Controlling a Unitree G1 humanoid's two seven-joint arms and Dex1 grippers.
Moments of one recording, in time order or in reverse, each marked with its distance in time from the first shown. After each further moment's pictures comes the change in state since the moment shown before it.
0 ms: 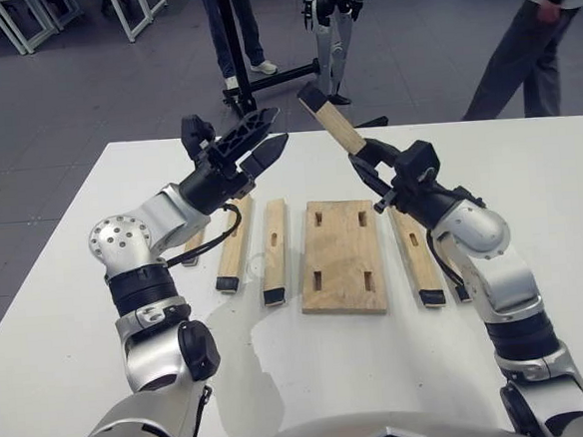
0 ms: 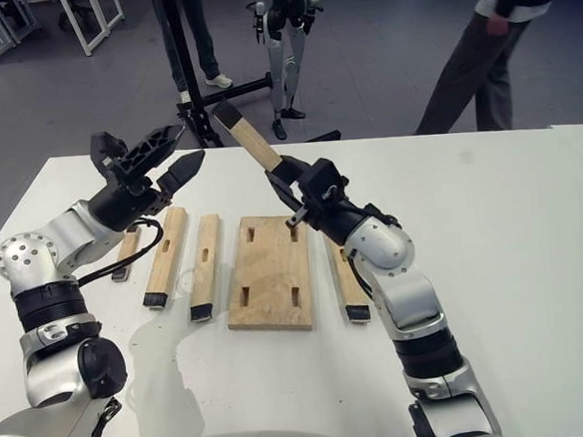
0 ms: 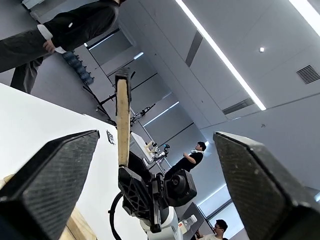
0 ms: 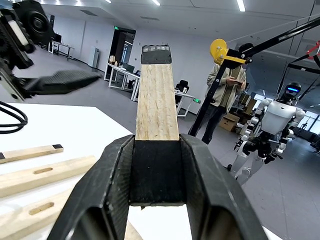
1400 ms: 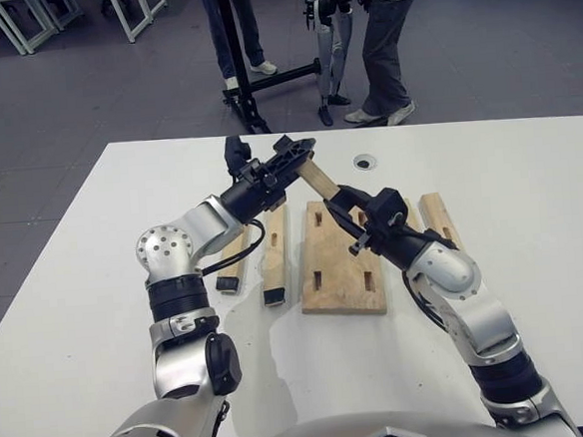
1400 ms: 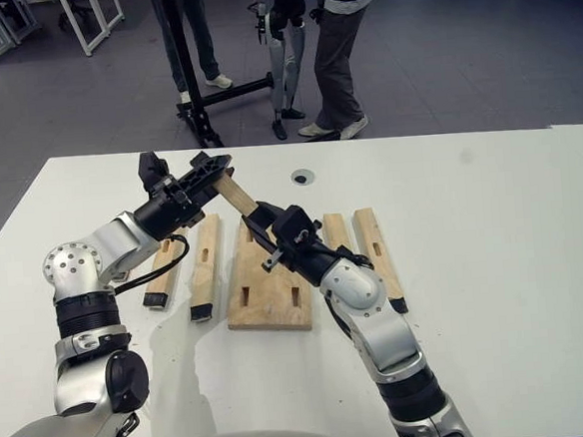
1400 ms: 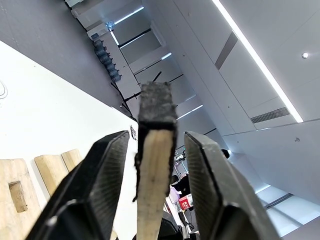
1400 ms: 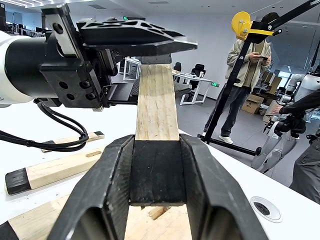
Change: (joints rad) left arm 0.066 -0.109 -0.101 -0.042 0.070 -0.129 0.128; right arm 0.163 0.082 0.120 -0.103 -0.049 0.072 -0.037
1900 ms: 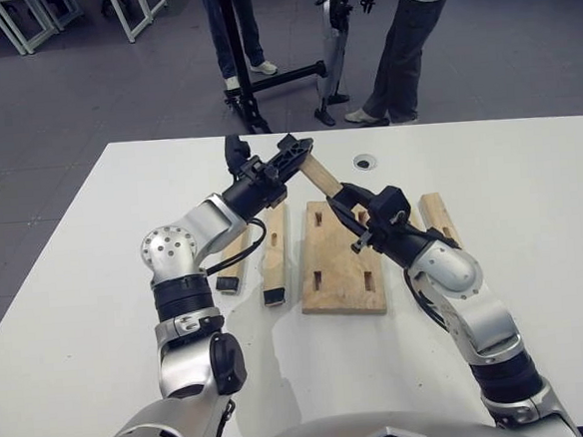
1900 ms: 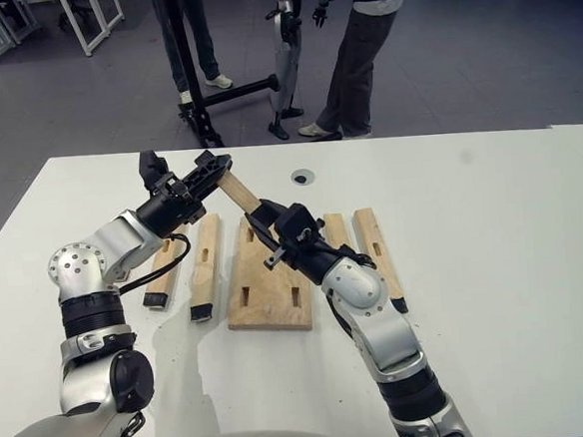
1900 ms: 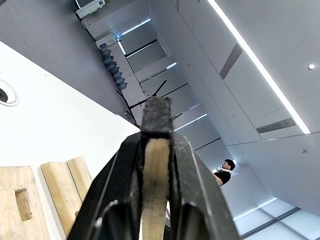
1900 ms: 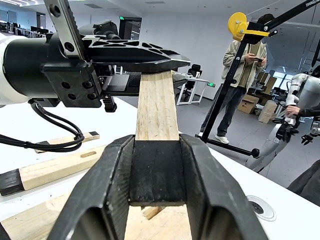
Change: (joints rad) left arm -0.003 -0.027 0.012 -0.007 -0.016 -0.024 0.065; right arm 0.000 0.003 -0.011 0.002 -0.009 -0.009 -0.003
